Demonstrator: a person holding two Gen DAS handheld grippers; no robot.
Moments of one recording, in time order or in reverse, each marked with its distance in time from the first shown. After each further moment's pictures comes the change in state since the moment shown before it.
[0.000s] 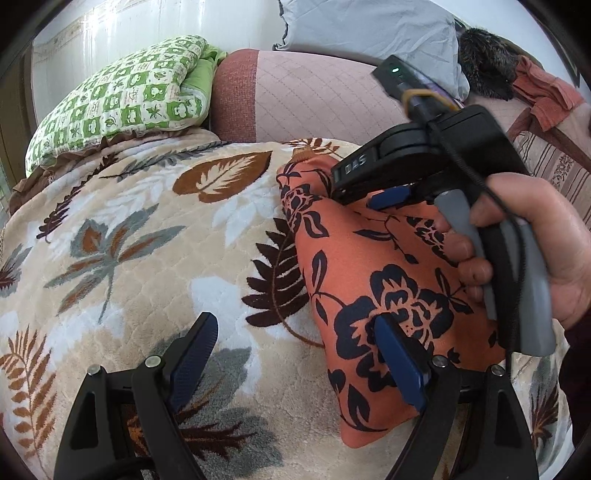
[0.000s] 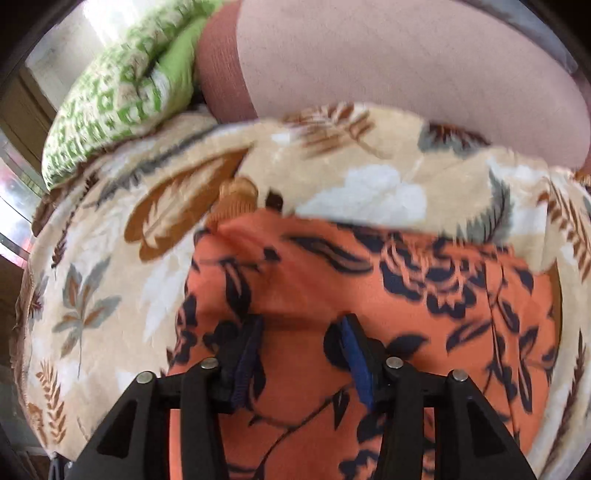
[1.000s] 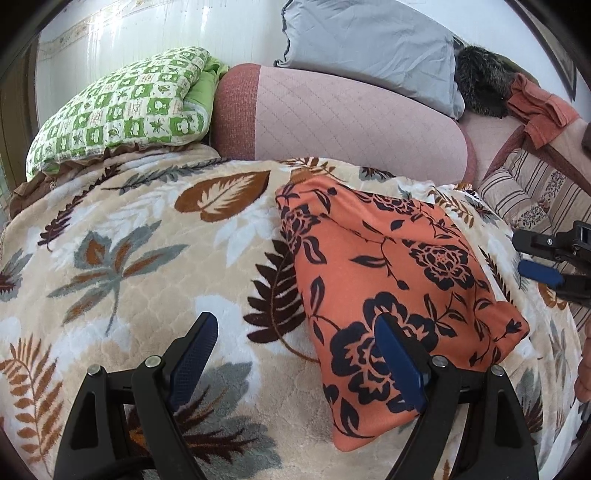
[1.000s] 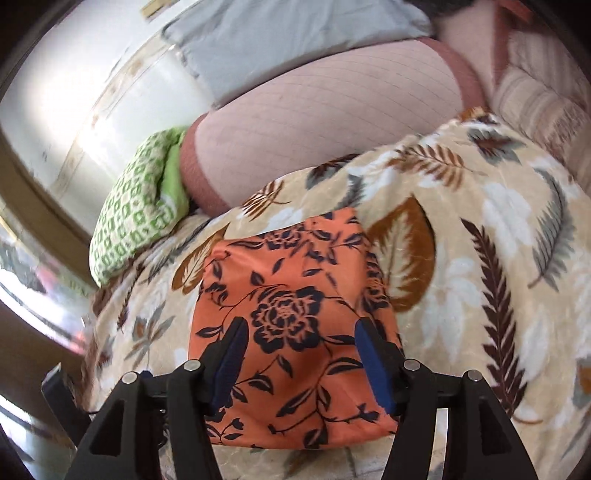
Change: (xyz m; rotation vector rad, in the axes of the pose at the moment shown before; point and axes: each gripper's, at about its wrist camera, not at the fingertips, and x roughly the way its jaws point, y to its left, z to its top) left arm -0.015 0.005 0.011 -0.017 -0.054 -0.026; right arm -0.156 -0.106 -0.129 0.359 -0.296 0.137
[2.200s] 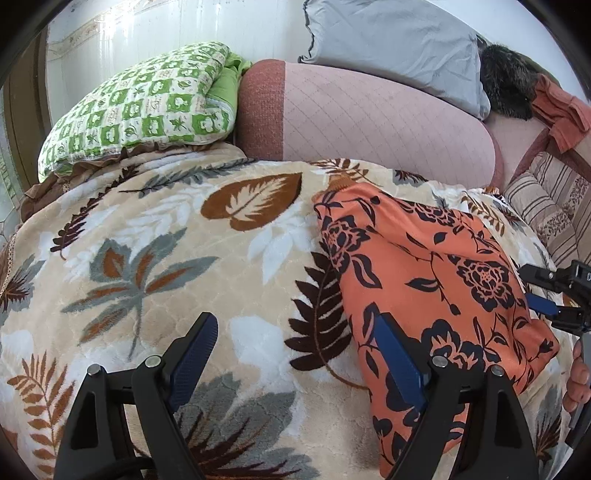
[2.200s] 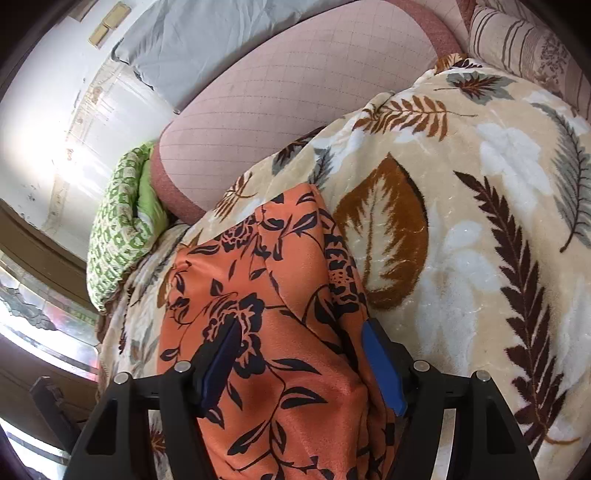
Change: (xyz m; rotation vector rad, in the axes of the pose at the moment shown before) left arm 0.021 0.021 0.016 -0.022 0.024 0.071; right arm 0.050 -0.050 0.003 0.113 0.044 0.071
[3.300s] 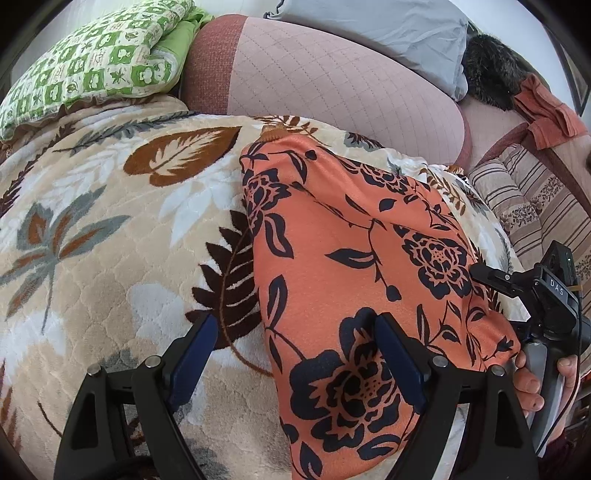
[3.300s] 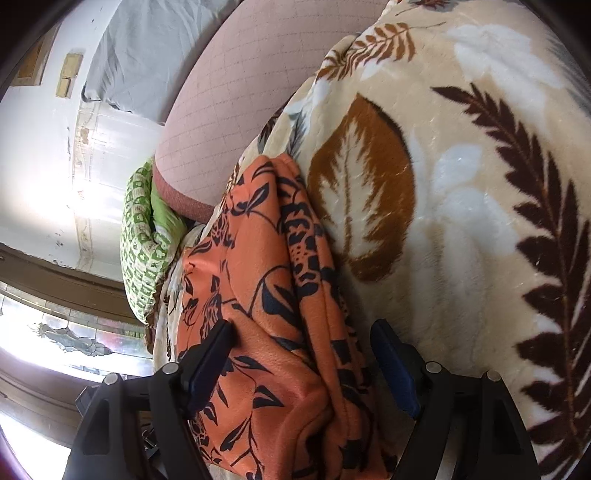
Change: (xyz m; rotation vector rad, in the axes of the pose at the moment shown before) left arm 0.027 -0.036 -0.003 -0.038 0.158 -0.196; right arm 0.035 -0.053 -0.004 0.217 0.141 0.207
